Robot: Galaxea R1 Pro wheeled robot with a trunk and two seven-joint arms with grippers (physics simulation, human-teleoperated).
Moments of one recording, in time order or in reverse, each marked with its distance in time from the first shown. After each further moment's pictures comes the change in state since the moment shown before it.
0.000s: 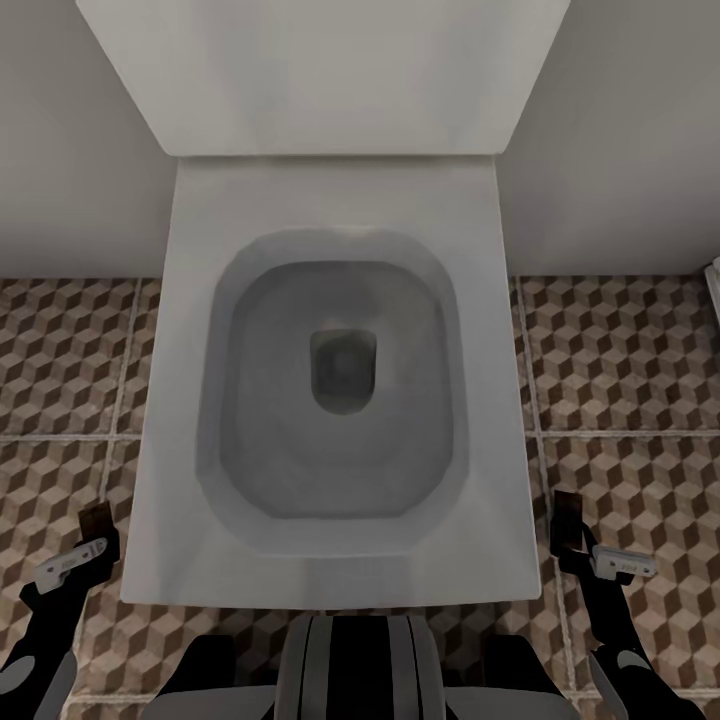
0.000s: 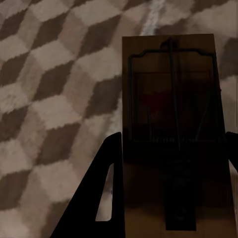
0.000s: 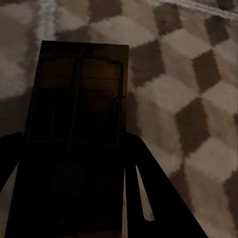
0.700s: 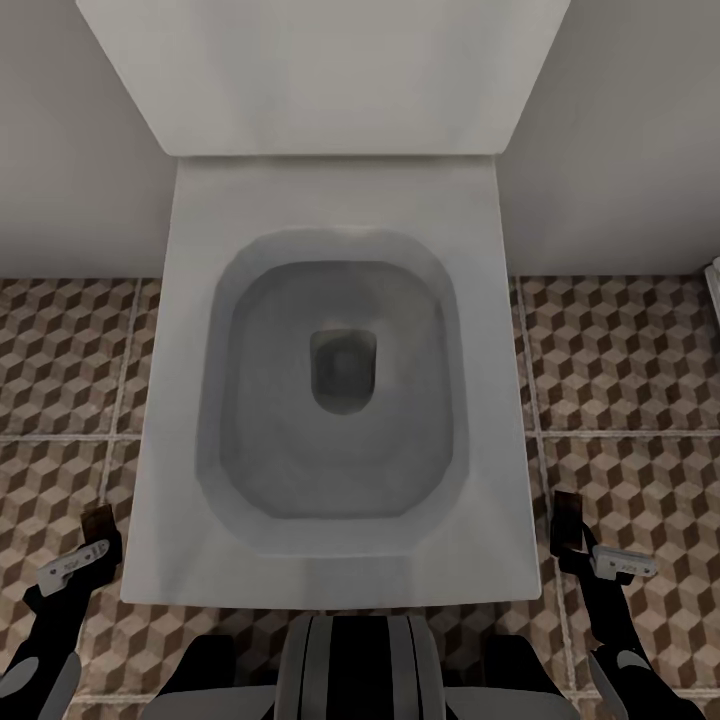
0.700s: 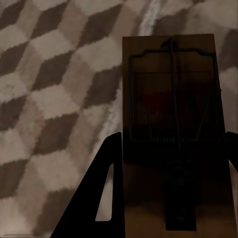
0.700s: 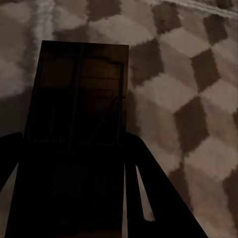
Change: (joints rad) left arm 0.000 -0.013 0.006 0.003 0.006 0.008 0.003; right arm 0.000 0.001 -0.002 0.000 -0.003 0.002 -0.001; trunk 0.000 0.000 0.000
